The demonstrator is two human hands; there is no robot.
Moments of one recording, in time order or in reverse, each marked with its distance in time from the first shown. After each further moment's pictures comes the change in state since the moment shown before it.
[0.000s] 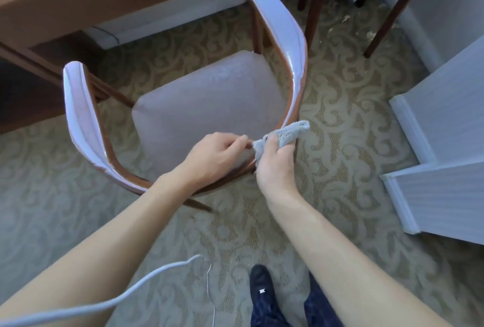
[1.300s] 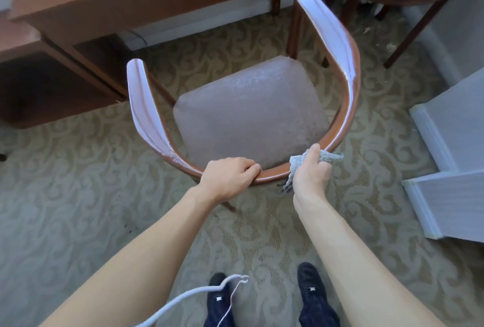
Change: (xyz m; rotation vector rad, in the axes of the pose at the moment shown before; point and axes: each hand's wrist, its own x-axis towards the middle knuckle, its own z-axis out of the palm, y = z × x) left_hand -0.050 -0.103 -0.032 0.447 -0.087 -0.022; right_hand -0.048 0.021 0.060 0.098 0.314 0.251
